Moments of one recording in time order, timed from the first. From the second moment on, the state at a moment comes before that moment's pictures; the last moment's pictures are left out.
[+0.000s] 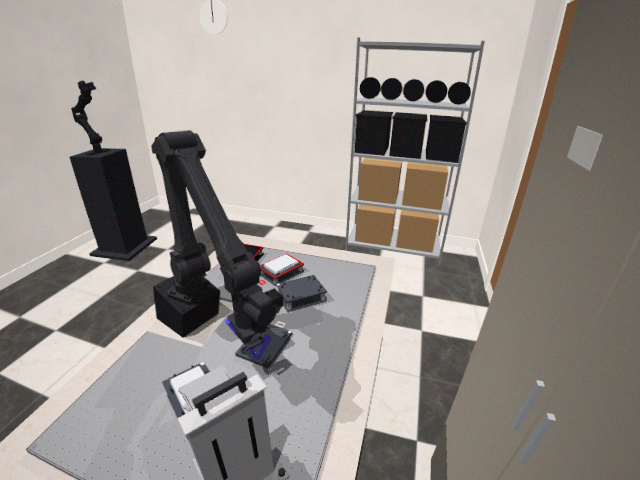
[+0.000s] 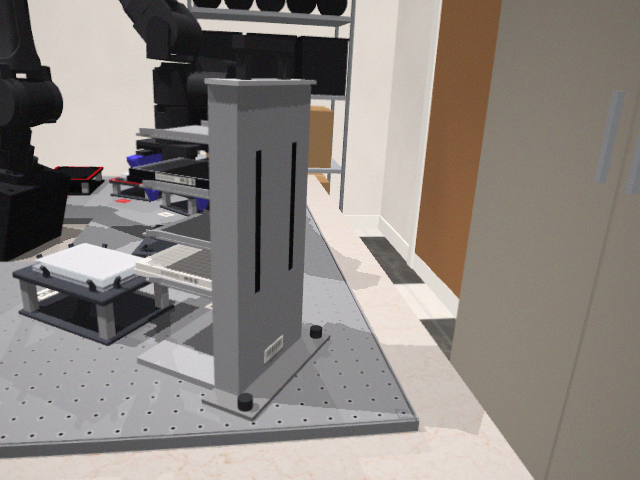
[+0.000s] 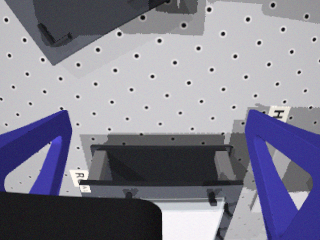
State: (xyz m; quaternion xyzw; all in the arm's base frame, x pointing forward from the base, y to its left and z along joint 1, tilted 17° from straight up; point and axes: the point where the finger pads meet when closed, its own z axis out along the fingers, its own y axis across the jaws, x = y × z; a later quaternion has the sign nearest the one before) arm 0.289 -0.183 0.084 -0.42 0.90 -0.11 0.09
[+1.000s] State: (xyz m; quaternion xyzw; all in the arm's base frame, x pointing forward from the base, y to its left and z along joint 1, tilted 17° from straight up) arm 0.277 -0.179 0.130 -0.42 0.90 -0.11 0.09
